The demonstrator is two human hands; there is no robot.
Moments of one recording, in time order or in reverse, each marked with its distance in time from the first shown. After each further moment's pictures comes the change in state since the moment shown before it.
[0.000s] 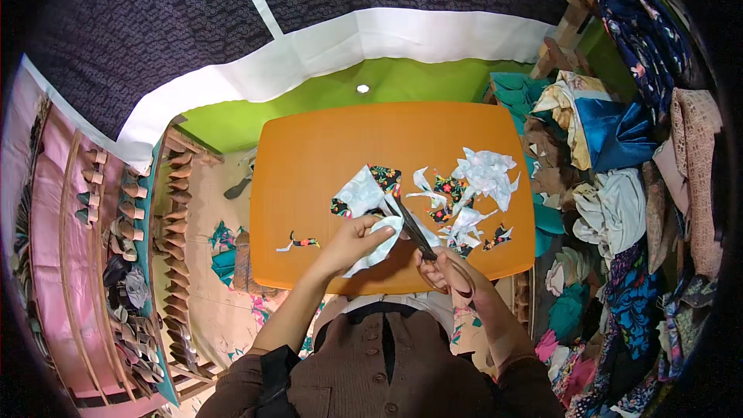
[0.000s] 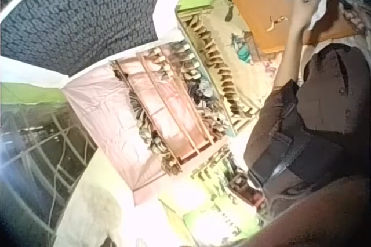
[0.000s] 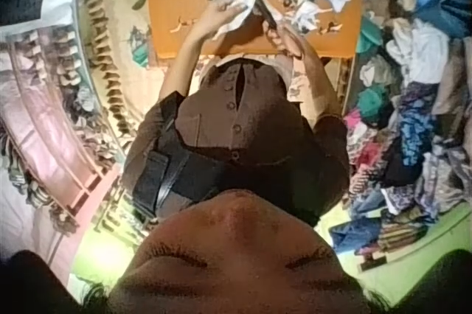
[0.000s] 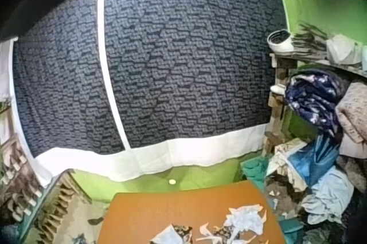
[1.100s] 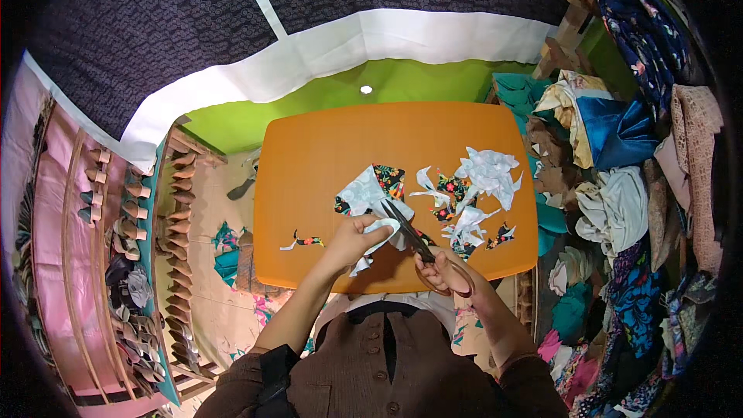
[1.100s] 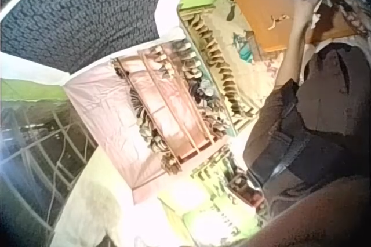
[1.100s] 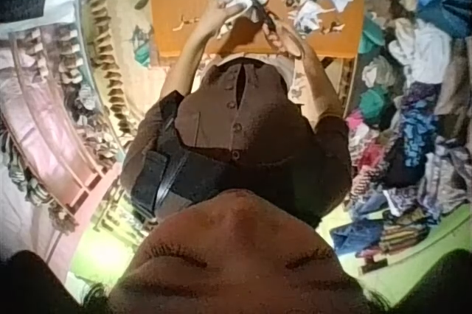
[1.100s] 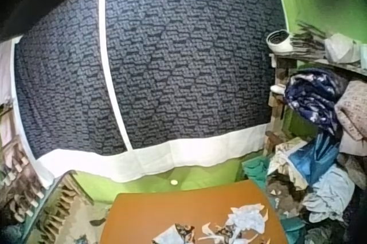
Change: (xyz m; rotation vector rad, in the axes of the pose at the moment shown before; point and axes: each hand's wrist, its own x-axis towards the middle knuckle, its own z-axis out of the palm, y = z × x) left_hand -0.002 -0.006 0.003 0.023 0.158 0.055; right_hand 0.002 -0.003 0.011 0.024 -0.001 0.019
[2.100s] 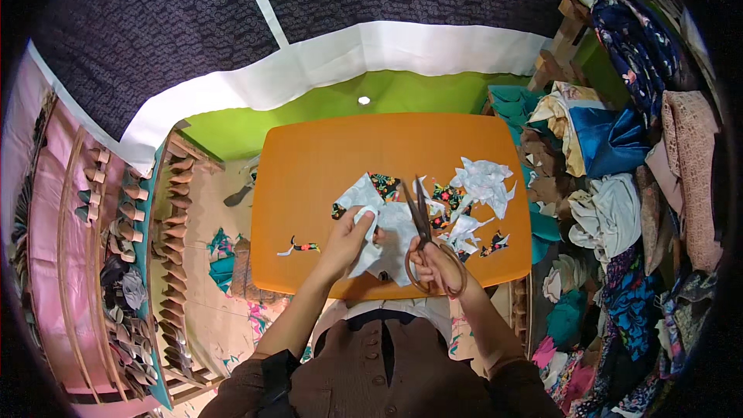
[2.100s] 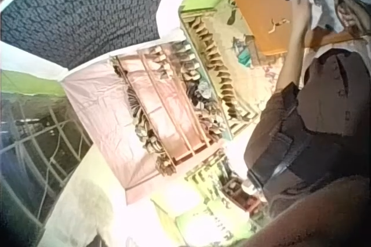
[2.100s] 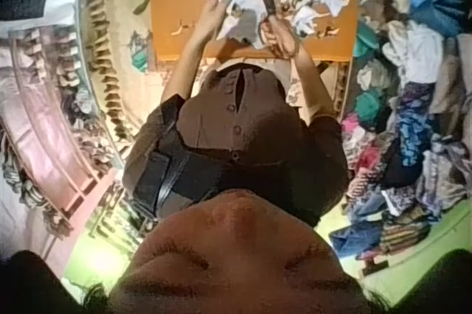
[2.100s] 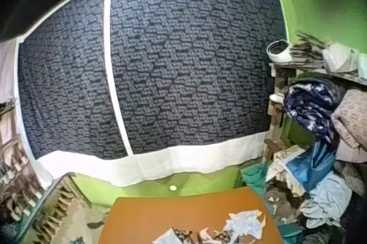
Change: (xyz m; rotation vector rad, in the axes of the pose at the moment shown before) left_hand 0.007 -0.013 0.001 -0.177 0.163 0.170; right_hand 0.013 -0.001 0.007 0.209 0.158 -0.110
